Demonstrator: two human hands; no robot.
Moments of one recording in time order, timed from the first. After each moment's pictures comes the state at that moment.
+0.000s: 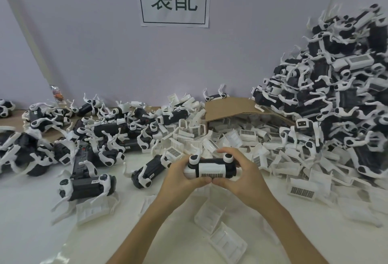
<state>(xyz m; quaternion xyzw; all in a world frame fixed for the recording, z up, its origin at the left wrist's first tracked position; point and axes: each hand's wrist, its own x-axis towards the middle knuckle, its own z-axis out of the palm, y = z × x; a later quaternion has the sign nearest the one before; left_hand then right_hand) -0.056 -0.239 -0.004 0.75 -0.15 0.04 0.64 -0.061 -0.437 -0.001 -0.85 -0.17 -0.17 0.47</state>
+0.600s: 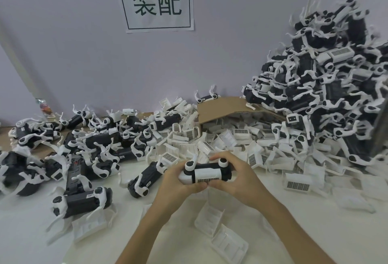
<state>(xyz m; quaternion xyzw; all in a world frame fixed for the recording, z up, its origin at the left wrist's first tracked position) -0.052 -0.235 -0.005 0.74 -0.14 0.01 0.66 -0.061 -0.437 -0.001 -0.84 -0.17 -0.14 0.49</state>
